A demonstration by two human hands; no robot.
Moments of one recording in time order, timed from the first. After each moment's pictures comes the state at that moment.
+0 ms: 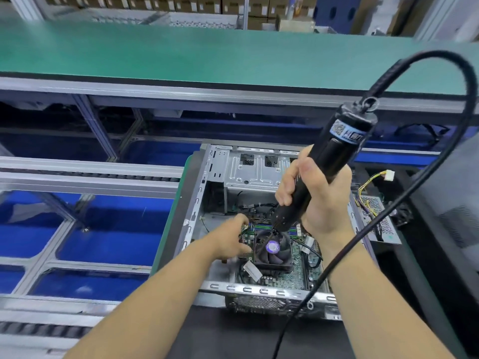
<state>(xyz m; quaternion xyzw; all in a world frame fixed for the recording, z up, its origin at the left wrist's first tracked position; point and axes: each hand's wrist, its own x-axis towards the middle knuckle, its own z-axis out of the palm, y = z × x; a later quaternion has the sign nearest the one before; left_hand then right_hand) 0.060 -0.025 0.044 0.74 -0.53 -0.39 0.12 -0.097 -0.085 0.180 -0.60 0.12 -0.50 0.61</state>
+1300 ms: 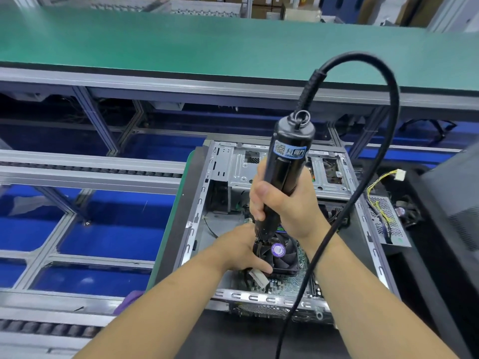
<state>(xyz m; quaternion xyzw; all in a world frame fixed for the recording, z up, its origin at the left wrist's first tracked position) 0.048 -0.023 0.039 0.68 -0.60 -0.37 0.18 -0.060 -0.086 0.160 -0.67 0.11 -0.36 0.64</state>
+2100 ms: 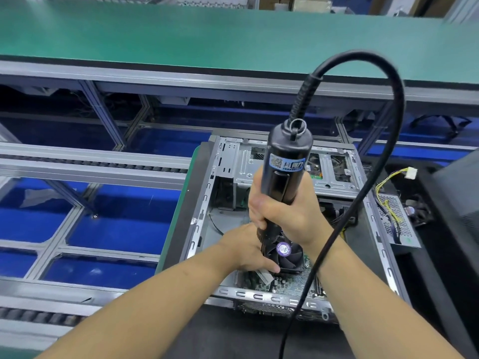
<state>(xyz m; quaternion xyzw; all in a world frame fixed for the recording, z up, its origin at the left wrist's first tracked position) 0.040 -0.023 0.045 0.72 -0.61 -0.30 0.08 -0.058 -0.079 0.155 -0.69 0.10 -0.33 0.64</state>
